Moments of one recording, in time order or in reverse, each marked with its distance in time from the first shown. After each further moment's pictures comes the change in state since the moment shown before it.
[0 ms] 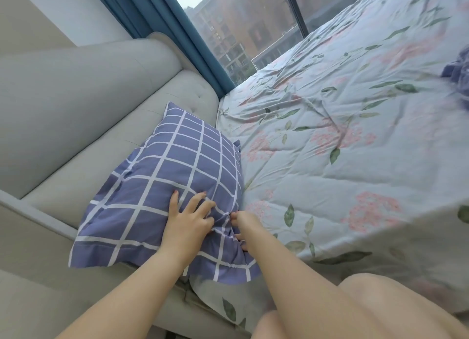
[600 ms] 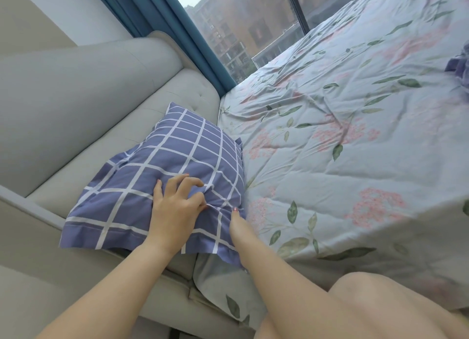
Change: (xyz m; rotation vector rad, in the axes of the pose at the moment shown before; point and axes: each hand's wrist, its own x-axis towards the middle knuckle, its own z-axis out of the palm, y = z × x) left_hand 0.003 -0.025 -0.016 -0.159 0.392 -0.110; right_hand -0.009 0.021 0.027 0.089 0.096 -0.068
